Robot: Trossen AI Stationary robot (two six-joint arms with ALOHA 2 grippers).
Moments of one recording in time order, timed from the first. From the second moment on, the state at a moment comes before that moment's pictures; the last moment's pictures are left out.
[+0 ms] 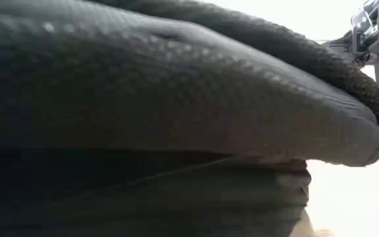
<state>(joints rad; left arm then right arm) 0.33 0.01 0.01 0.19 -0.04 -0.14 0.07 0.03 0.01 0.14 0.30 0.00</state>
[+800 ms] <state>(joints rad) 0.33 0.01 0.01 0.19 -0.04 -0.14 0.07 0.03 0.01 0.14 0.30 0.00</state>
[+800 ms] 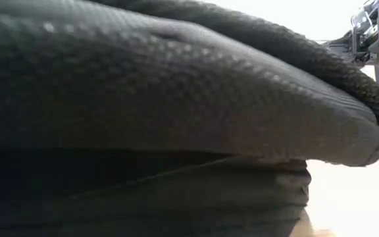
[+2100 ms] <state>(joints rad) 0.33 0.01 0.01 0.19 -0.04 -0.14 0.07 0.03 0.01 0.14 0.30 0.00</state>
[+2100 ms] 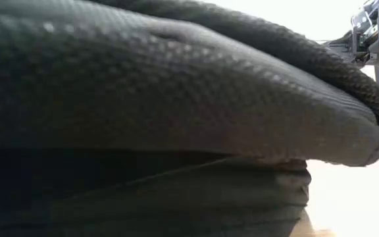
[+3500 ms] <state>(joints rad) 0.33 0.01 0.01 0.19 -0.04 -0.14 0.07 0.03 0.01 0.14 0.30 0.00</state>
